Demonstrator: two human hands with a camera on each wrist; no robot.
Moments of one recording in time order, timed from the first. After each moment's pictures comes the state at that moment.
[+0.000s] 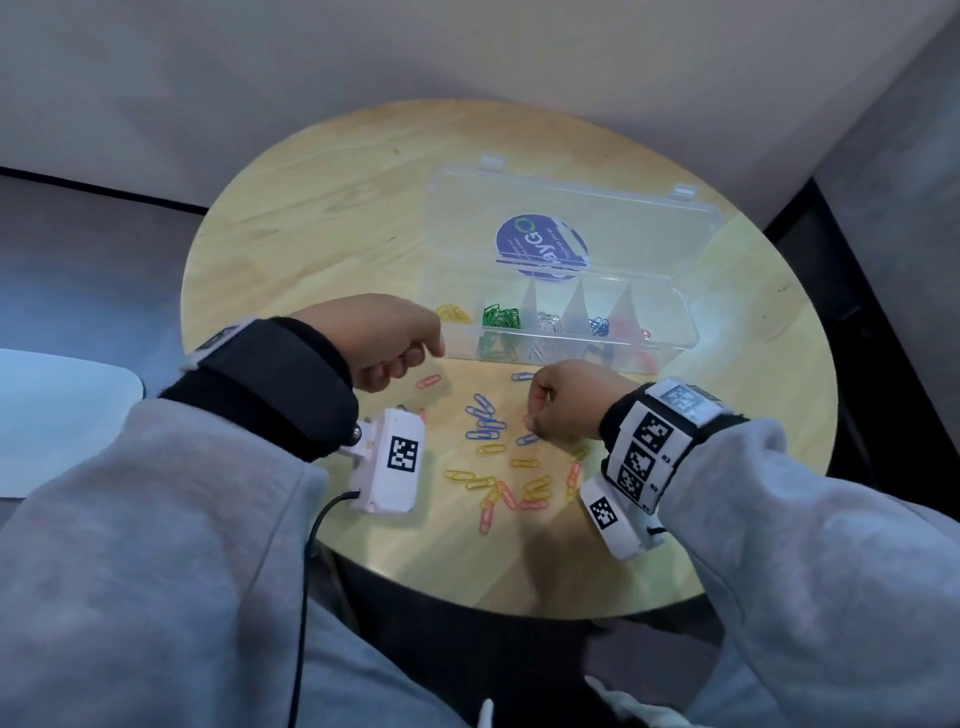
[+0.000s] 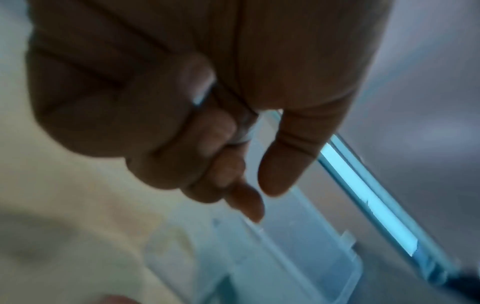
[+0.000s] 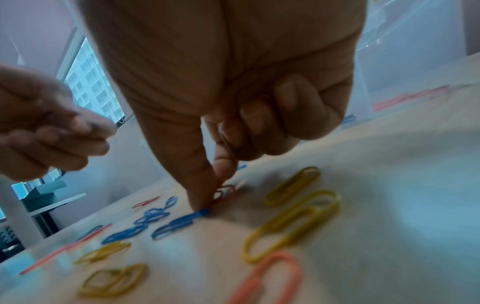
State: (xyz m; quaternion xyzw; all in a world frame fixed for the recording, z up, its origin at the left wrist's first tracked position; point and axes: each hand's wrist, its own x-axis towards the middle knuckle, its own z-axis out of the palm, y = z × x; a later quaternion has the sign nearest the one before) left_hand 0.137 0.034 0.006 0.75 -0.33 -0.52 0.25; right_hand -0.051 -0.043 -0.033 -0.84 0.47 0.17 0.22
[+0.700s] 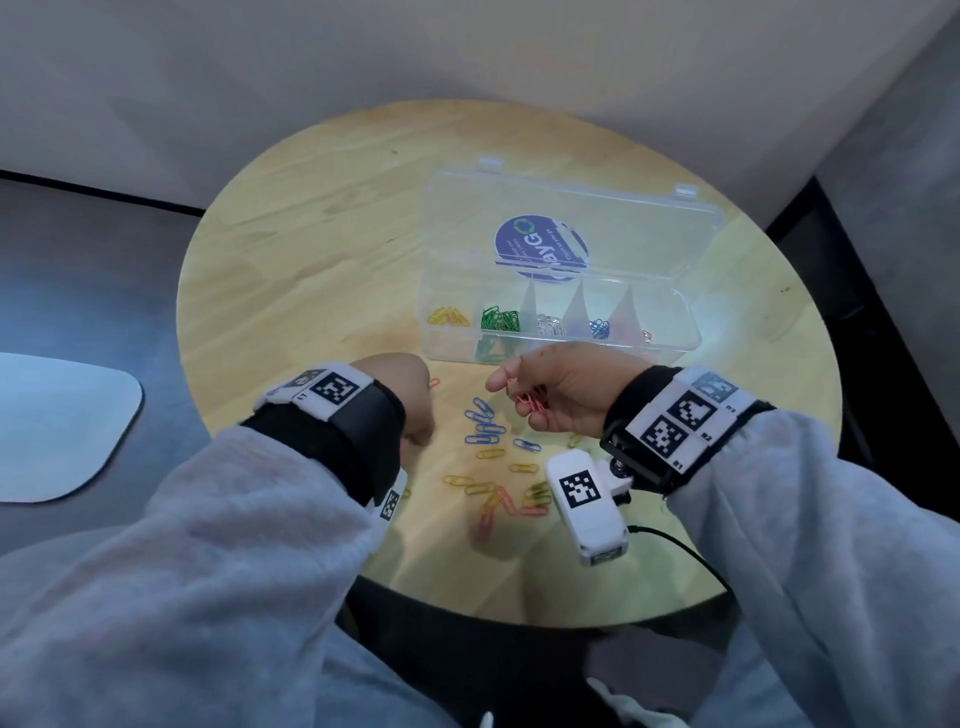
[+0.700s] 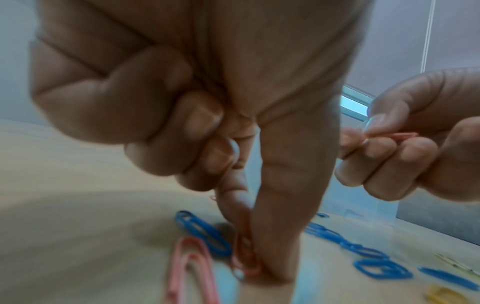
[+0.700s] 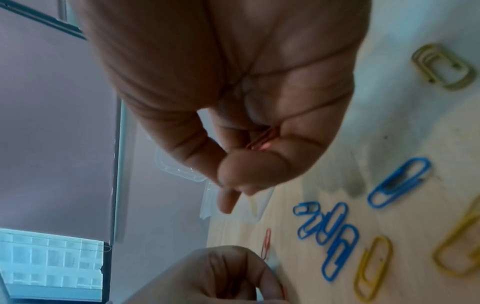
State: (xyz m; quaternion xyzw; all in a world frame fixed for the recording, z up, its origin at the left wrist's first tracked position) left_hand 0.112 0.035 -0.030 0.80 -0.50 -0.30 -0.09; right_hand -0.041 -0.045 -0.018 -0.53 0.45 0.02 0.72
